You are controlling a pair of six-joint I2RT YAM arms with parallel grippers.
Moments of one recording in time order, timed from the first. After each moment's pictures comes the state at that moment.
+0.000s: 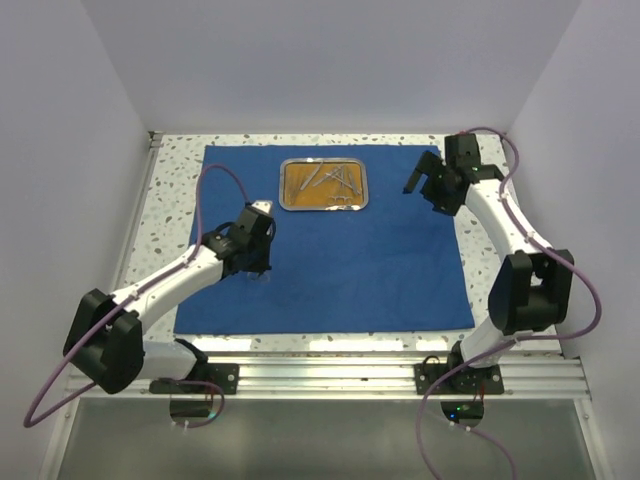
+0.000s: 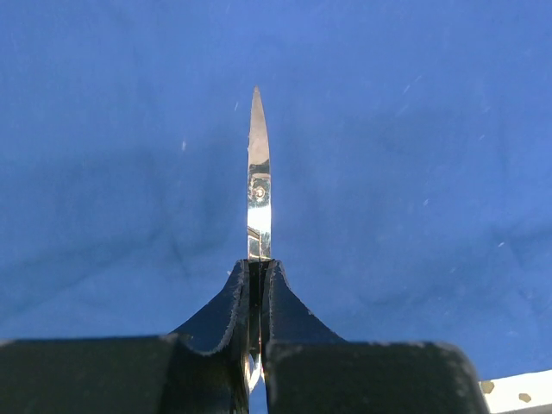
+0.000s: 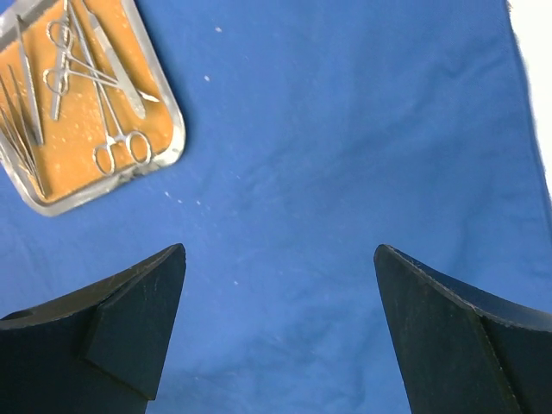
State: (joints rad) left arm -0.56 1.33 0.89 -0.56 -0.19 -0.43; right arm 0.09 1.61 1.36 -0.66 -0.03 0.59
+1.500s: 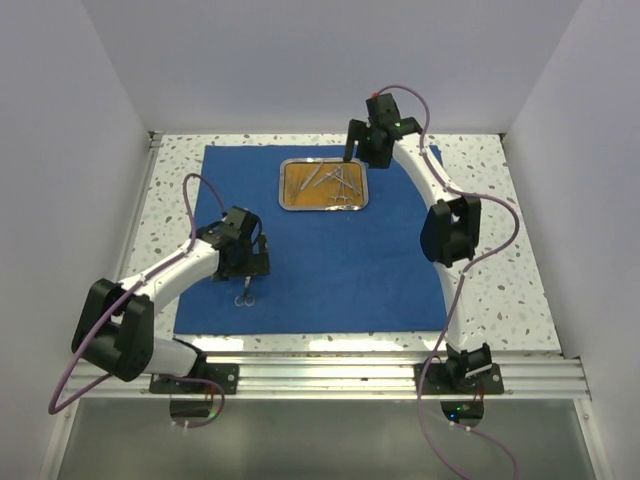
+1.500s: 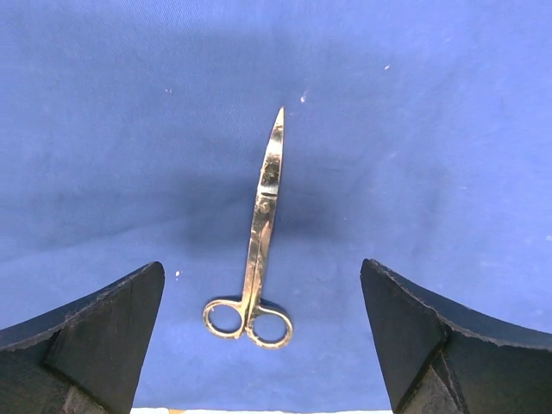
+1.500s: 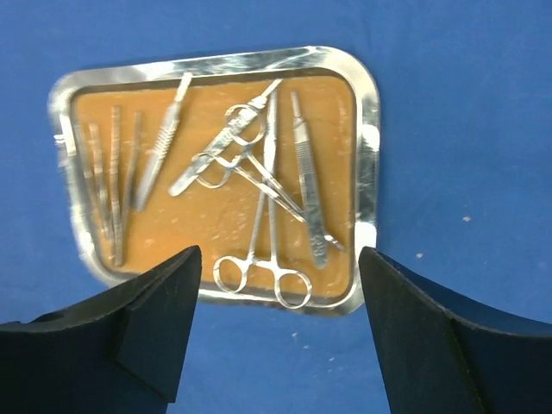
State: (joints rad) left arm -0.42 1.39 0.82 -0.64 -0.18 -0.55; right arm 0.33 2.39 2.37 -0.85 -0.03 0.46
